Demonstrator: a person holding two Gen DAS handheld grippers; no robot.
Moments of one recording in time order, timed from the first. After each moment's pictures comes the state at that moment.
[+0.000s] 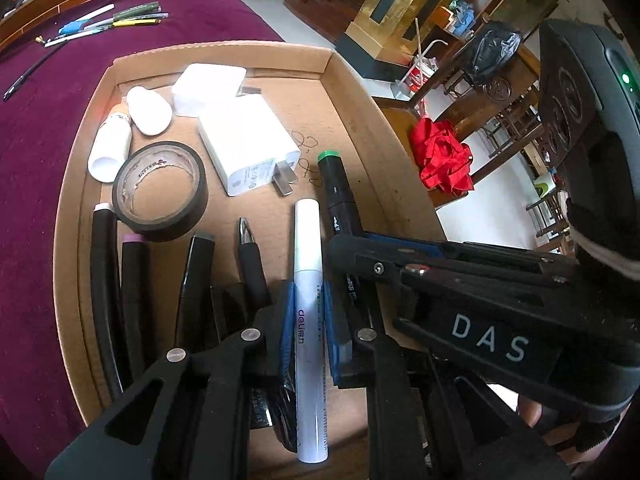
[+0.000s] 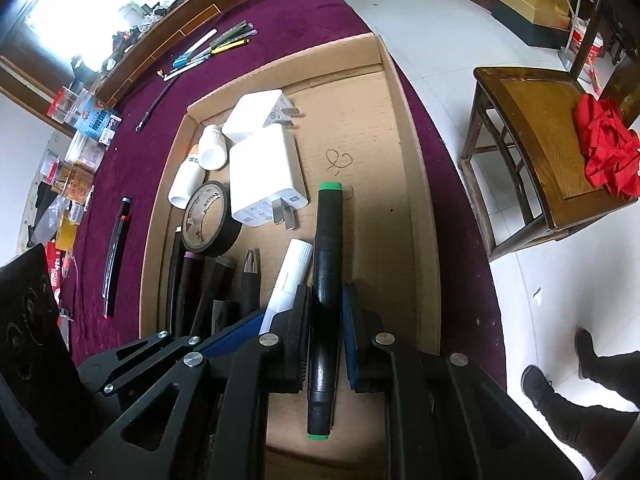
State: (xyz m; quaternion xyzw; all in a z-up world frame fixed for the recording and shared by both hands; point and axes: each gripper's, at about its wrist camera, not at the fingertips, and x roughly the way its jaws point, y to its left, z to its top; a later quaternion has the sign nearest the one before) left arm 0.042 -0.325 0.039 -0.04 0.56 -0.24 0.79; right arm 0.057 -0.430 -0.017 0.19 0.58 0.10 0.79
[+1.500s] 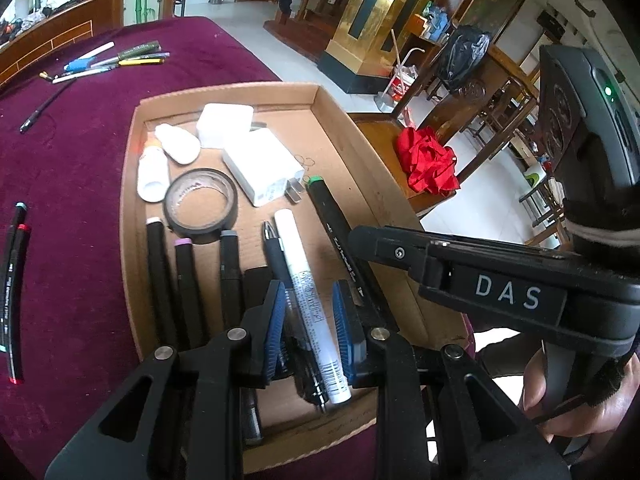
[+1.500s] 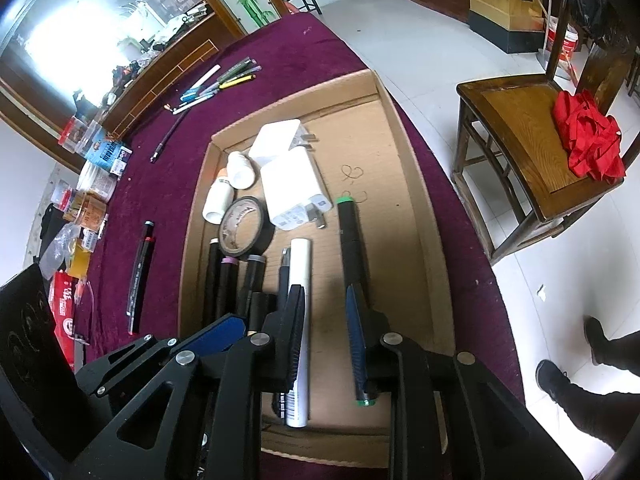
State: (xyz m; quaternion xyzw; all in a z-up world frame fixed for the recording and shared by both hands) left arm 0.020 -0.289 0.073 -0.02 0.51 -0.27 0.82; right arm 0.027 -0.418 0.017 0.22 0.53 0.07 0.81
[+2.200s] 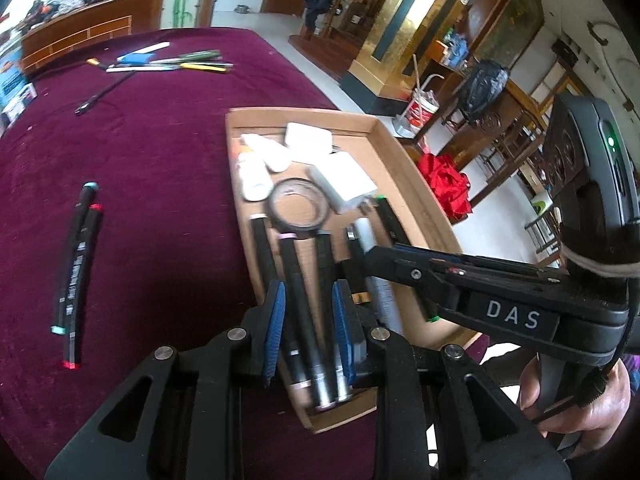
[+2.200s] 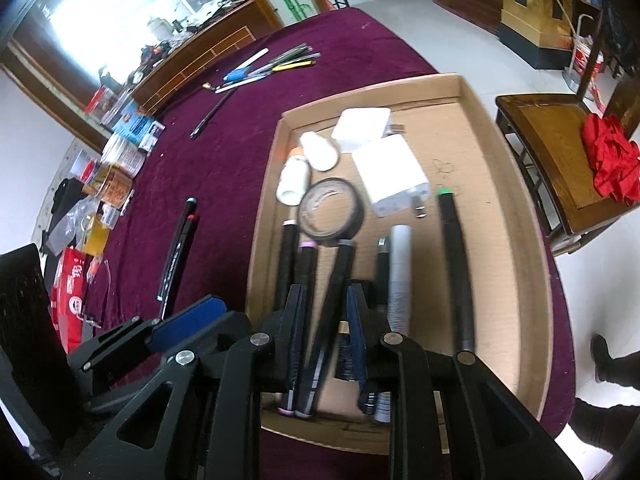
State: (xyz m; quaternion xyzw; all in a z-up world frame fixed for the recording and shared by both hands) left arm 0.021 -0.205 0.087 -0.05 0.50 -0.24 0.83; right arm 0.031 -0.346 0.031 0.20 0.53 0.11 0.82
